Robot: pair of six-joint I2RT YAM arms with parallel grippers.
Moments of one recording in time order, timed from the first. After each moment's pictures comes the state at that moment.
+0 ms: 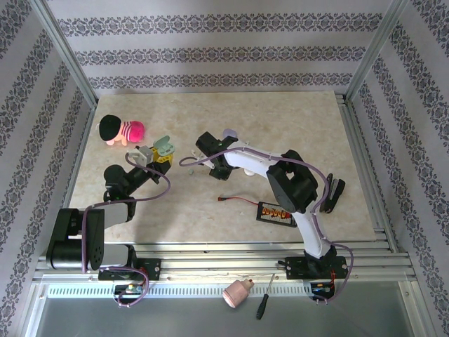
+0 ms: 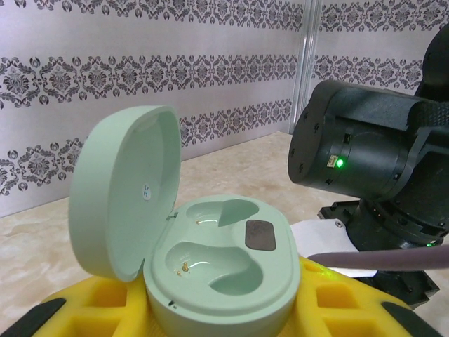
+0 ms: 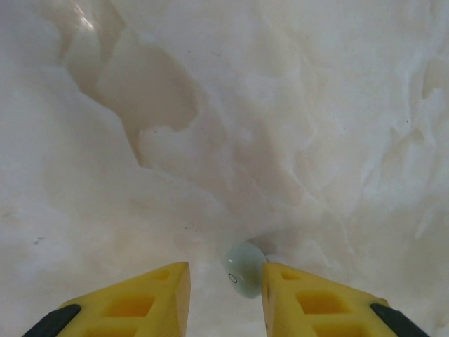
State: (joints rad) left arm 0.05 1.35 0.29 1.13 0.81 -0.05; right arm 0.76 2.18 1.67 -0.85 0.23 -0.35
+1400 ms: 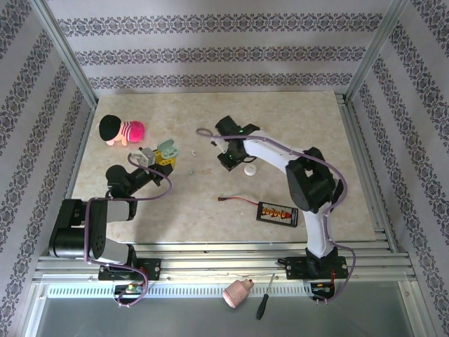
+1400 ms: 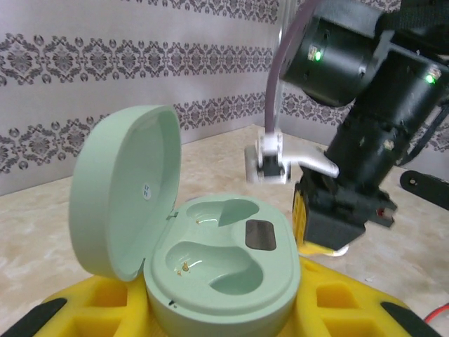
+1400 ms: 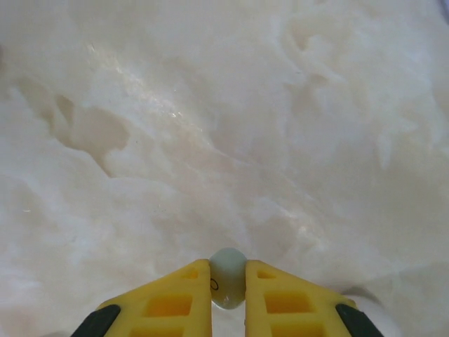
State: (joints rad) left arm 0.05 1.44 0.29 1.22 0.90 -0.10; right arm 0.58 2.04 1.60 -0.80 -0.09 0.00
